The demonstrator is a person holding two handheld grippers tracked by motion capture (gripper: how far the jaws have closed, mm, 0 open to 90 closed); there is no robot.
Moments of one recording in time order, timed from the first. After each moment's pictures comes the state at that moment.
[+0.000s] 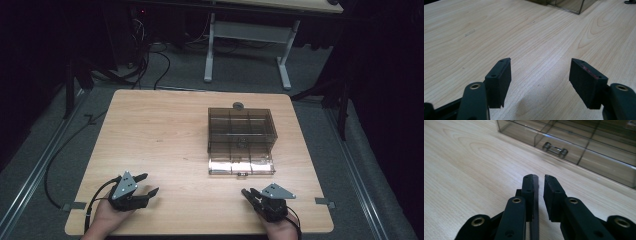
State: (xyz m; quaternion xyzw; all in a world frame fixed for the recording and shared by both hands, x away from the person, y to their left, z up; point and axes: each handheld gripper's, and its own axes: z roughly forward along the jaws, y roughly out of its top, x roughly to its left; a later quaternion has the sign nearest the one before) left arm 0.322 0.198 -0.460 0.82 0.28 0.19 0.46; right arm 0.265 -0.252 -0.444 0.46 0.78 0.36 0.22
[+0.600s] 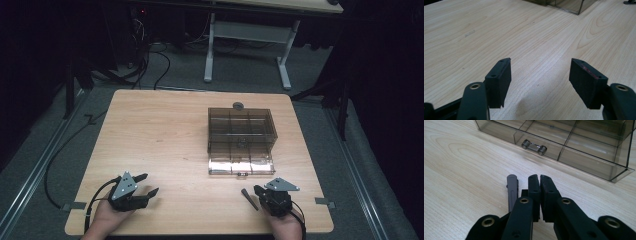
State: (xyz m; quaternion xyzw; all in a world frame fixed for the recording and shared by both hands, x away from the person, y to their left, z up) left arm 0.321 0.198 -0.460 0.82 0.28 0.19 0.46; right arm 0.277 -0.262 -0.435 0.50 0.77 0.33 0.22
